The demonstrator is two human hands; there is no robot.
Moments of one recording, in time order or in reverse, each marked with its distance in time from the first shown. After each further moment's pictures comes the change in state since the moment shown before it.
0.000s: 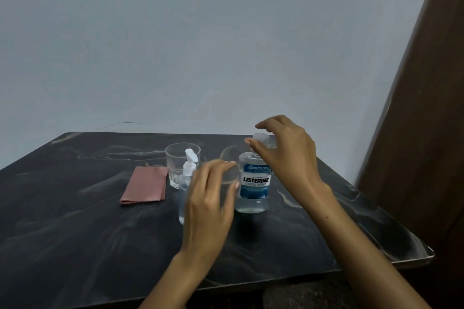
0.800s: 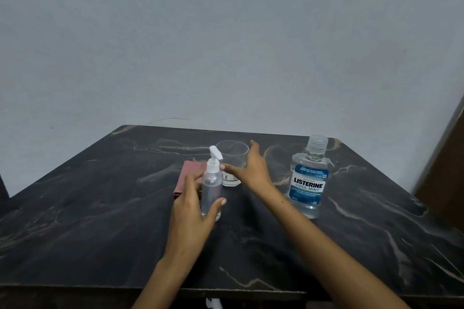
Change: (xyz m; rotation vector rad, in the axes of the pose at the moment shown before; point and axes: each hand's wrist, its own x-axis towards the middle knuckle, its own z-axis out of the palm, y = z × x) left_hand -0.021 -0.098 -0.067 0.021 -0.101 -0.369; right_hand 0.000 -0.075 0.155 0.573 -0.482 0.395
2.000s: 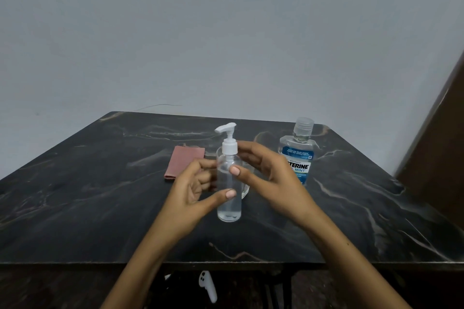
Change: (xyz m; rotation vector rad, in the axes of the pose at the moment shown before) left_hand -0.007 0.044 -0.024 -0.654 -0.418 -0.095; right_hand -0.106 -0.018 -0.070 0.276 -0.205 -0.392
